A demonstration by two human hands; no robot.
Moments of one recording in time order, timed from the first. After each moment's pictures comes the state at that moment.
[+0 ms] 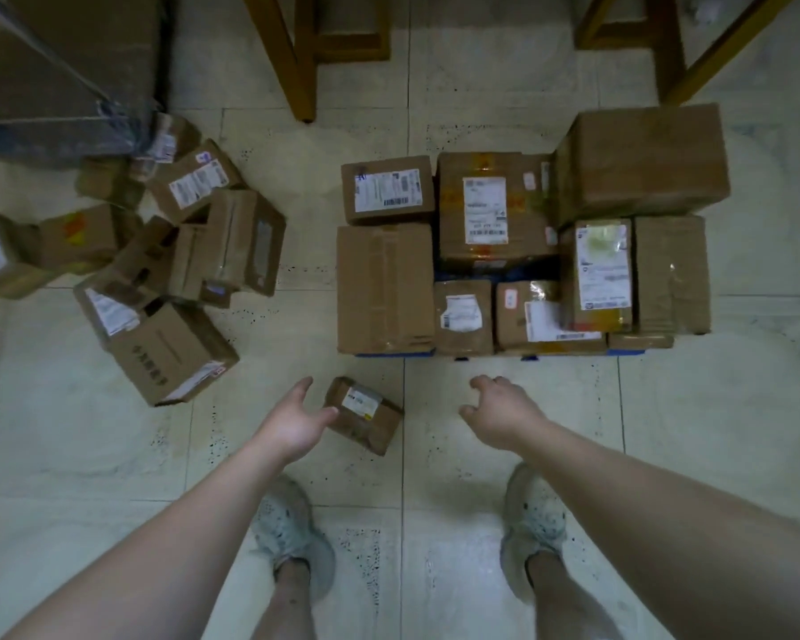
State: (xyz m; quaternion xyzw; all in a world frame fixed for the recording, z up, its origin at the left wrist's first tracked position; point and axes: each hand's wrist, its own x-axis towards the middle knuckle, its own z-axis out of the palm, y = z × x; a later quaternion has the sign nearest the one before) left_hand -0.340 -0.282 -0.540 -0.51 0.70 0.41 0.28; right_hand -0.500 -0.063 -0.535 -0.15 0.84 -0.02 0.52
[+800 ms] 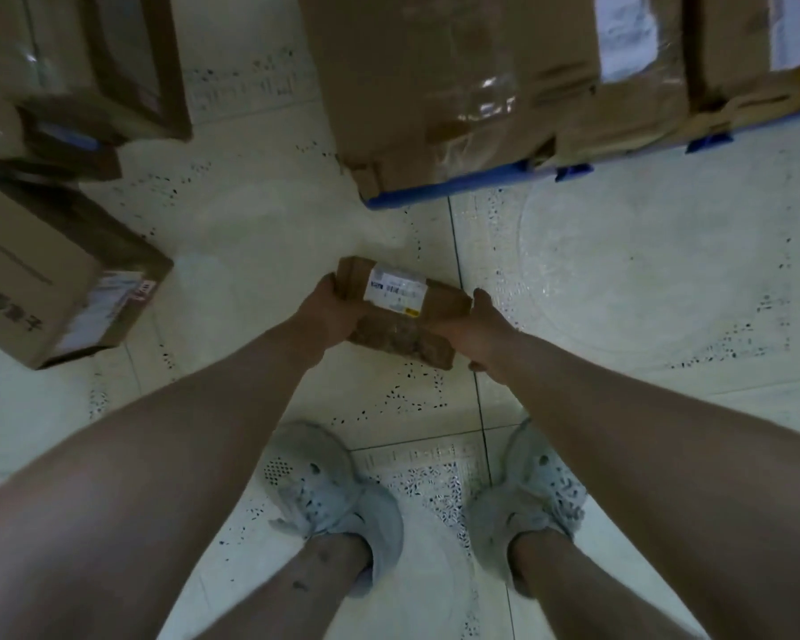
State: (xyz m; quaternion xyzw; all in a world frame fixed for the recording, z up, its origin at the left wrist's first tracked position) left_hand -0.306 -0.323 -0.839 -0.46 0.66 0.48 0.36; right_hand -0.359 -0.138 -0.827 0.21 0.74 -0.31 0.56
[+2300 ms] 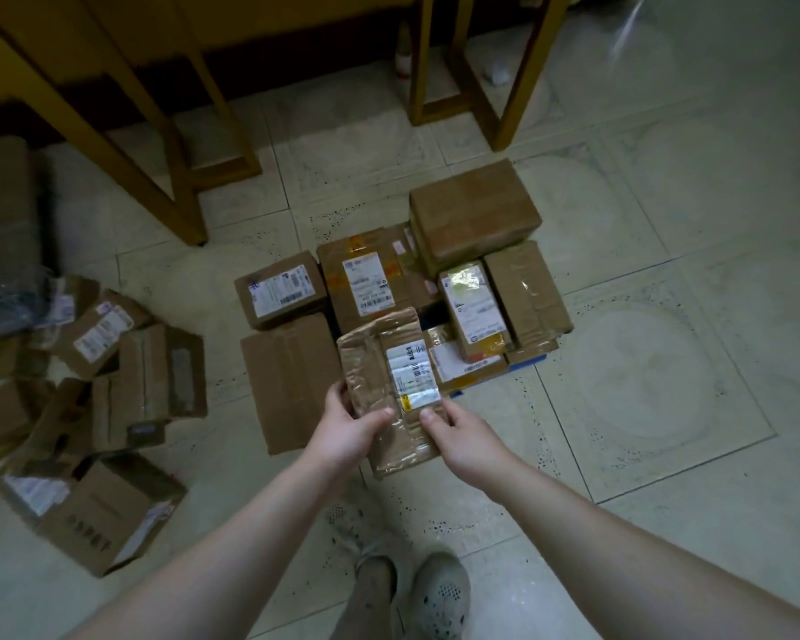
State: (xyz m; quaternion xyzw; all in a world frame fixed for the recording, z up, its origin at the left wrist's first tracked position) left_hand -0.488 -0.175 -0.458 -0.41 0.57 0.68 0.21; right_hand -0.520 -0.011 -0.451 0.09 0.77 -0.48 0.42
